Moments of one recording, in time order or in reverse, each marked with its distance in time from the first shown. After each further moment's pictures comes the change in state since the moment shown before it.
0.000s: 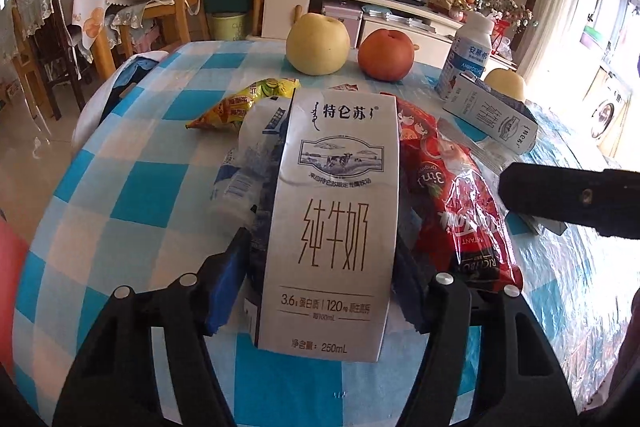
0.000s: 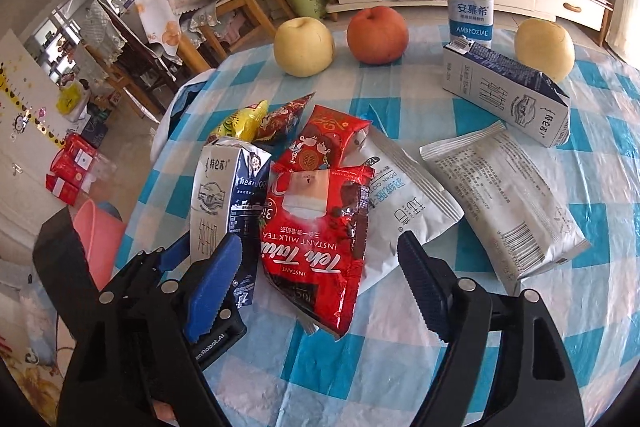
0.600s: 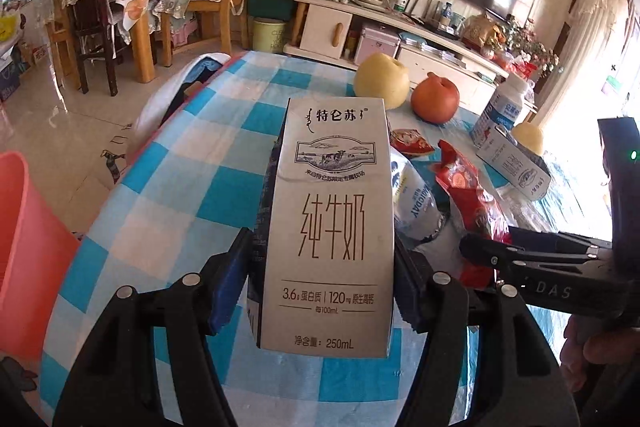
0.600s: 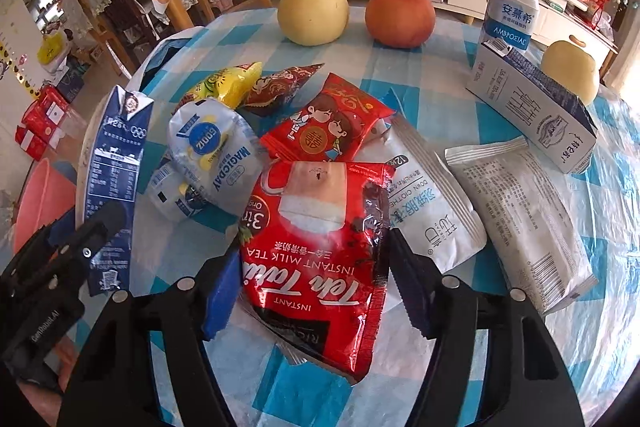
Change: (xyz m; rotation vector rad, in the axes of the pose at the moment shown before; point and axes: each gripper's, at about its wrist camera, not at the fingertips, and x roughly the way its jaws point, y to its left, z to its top) left arm -0.040 0.059 0.008 -0.152 -0.059 0.044; right arm 0.045 0.021 0.002 -0.136 0.057 -0.134
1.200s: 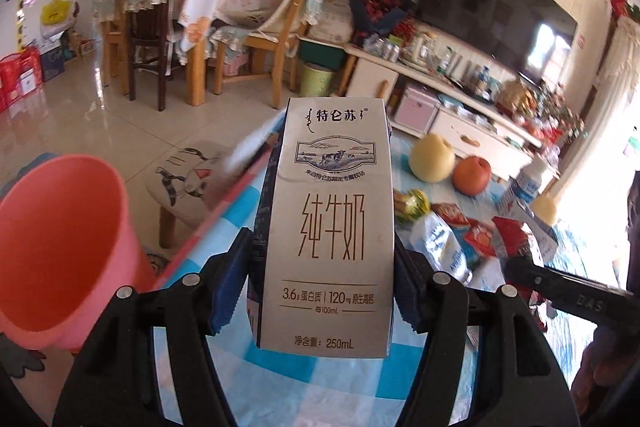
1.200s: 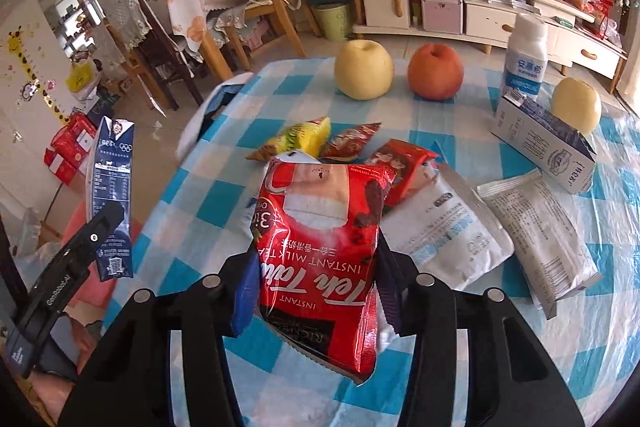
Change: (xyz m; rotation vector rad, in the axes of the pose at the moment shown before) left arm -0.067 0.058 0.012 -0.159 -0.184 0.110; right arm -0.053 0.041 0.005 0.012 -0.145 0.136
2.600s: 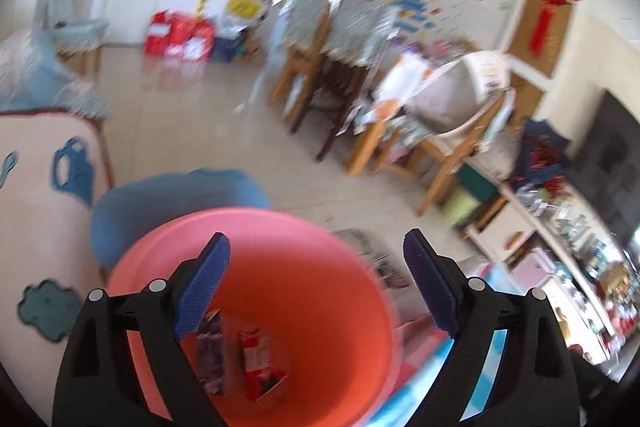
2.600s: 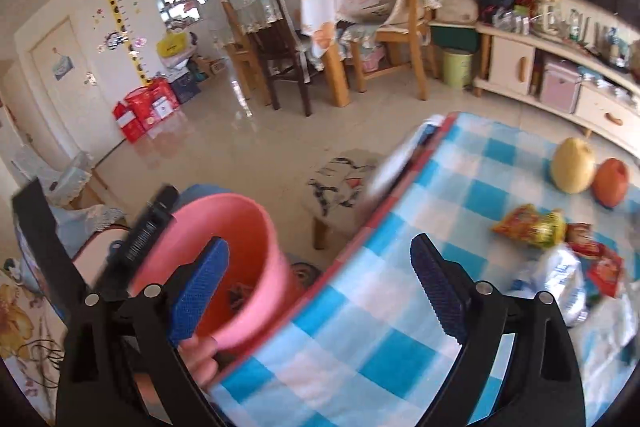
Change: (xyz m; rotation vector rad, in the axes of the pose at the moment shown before) left arm -0.047 0.193 0.029 -0.452 -0.331 0.394; right arm 0.031 0.224 0.007 -0.277 -0.105 0.182
